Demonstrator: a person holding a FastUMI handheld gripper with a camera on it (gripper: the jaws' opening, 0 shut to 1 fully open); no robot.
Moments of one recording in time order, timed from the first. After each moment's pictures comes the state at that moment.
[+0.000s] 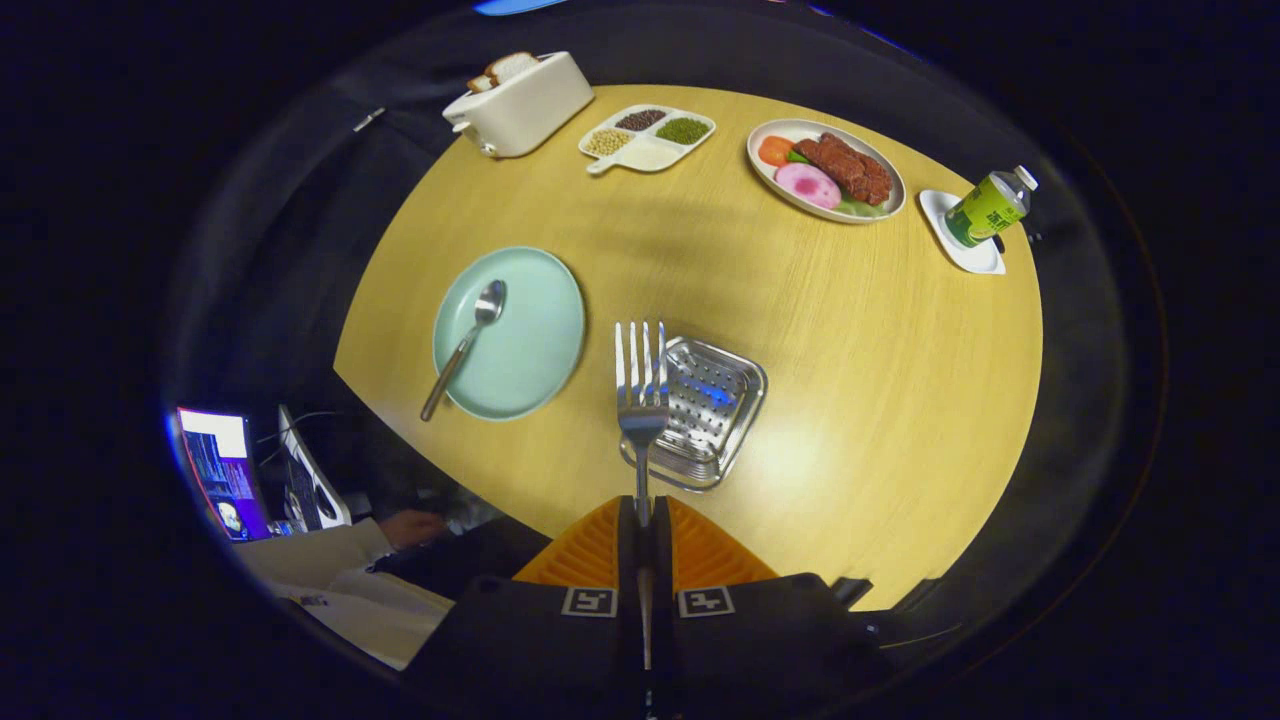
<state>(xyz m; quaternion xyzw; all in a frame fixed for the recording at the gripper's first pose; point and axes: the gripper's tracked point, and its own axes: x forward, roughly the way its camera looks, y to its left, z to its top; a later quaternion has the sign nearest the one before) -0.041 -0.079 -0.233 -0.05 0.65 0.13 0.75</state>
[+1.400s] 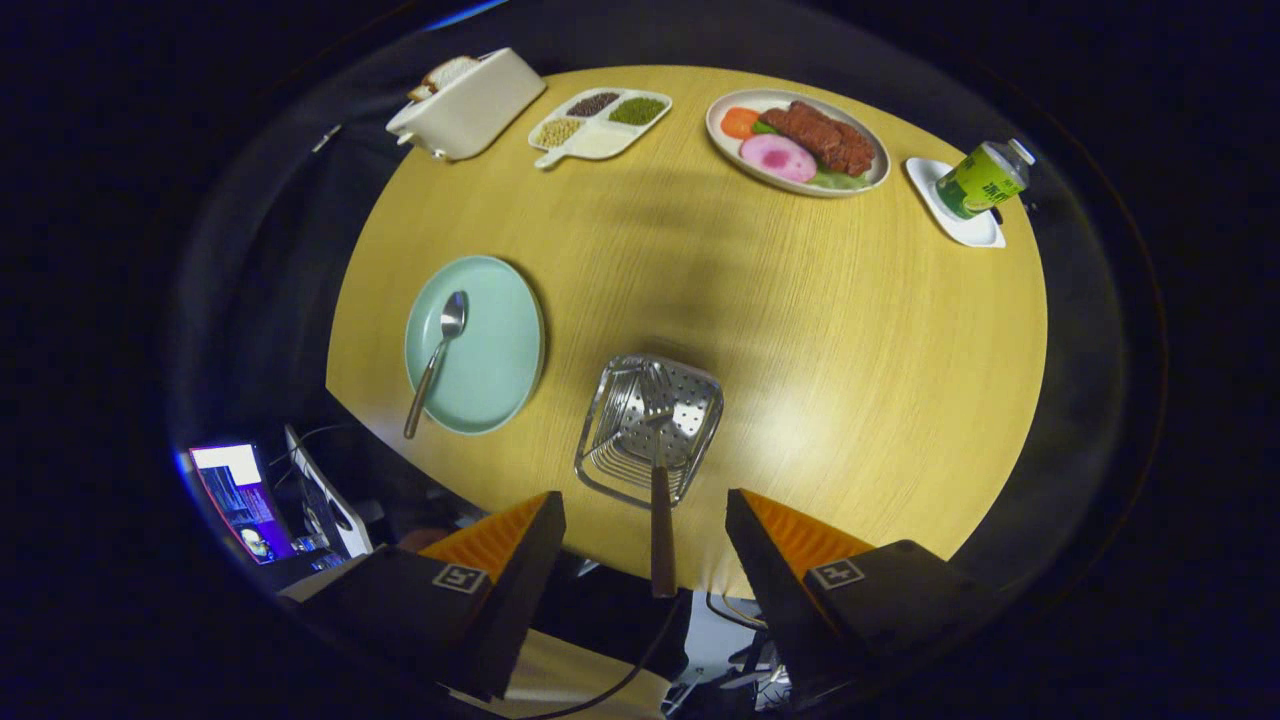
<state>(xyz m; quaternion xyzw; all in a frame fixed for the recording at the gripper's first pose) -0.001 -0.078 -0.221 0.00 0.64 0.10 0.76</state>
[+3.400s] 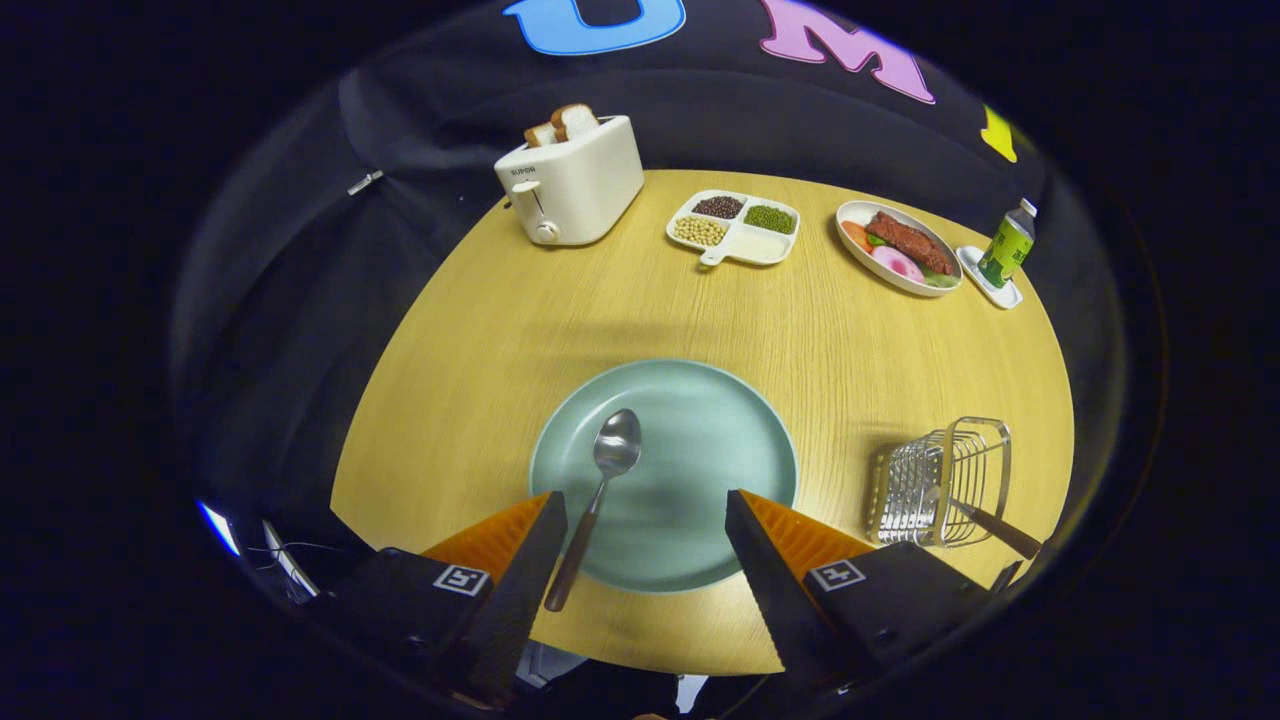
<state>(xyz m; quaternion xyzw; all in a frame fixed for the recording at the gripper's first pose) 0.028 0.145 -0.300 0.01 0.46 0.06 0.88</state>
